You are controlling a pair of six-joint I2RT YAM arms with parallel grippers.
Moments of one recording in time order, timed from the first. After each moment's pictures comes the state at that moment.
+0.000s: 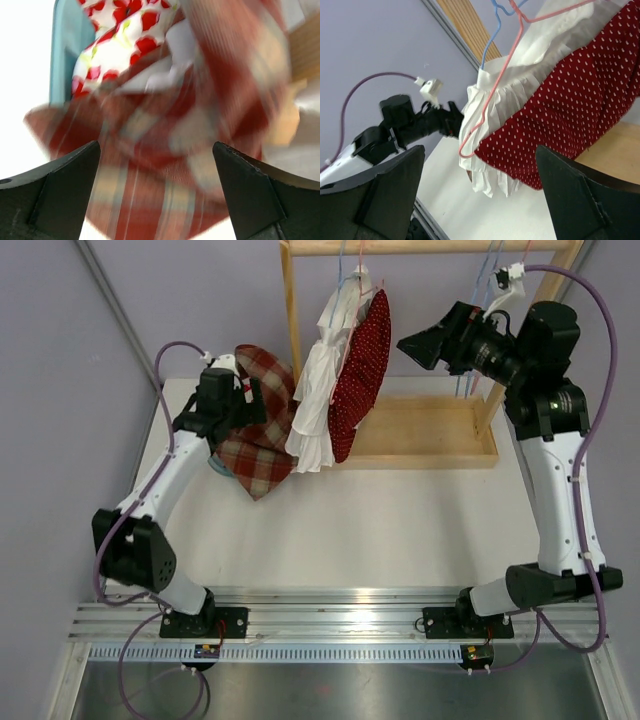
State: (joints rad) left arm -0.24 1.59 1.44 -0.43 -0.15 -0.27; right arm 0.13 1.41 1.91 -0.56 -0.59 0.50
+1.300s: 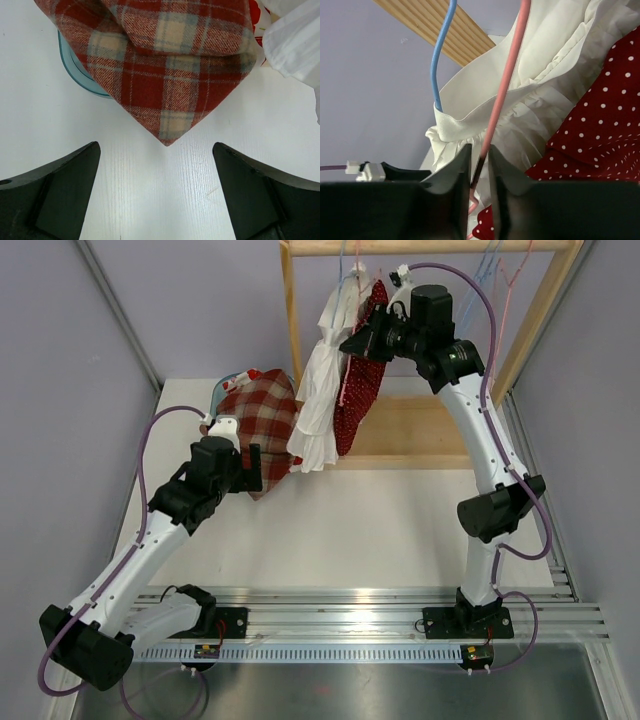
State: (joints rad) left arm -0.45 1.01 0.97 -0.60 -0.30 -0.26; right arm 0.38 1.97 2.36 -0.65 -0.44 0.55
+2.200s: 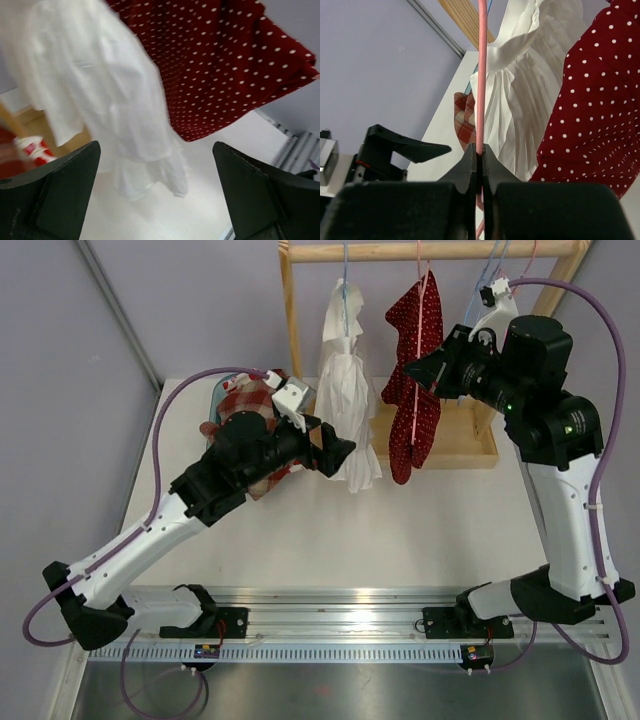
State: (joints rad) left arm -0.84 1.17 1.35 -0.31 -0.05 -0.18; right arm 0.38 1.44 2.16 -0.91 -0.22 0.47
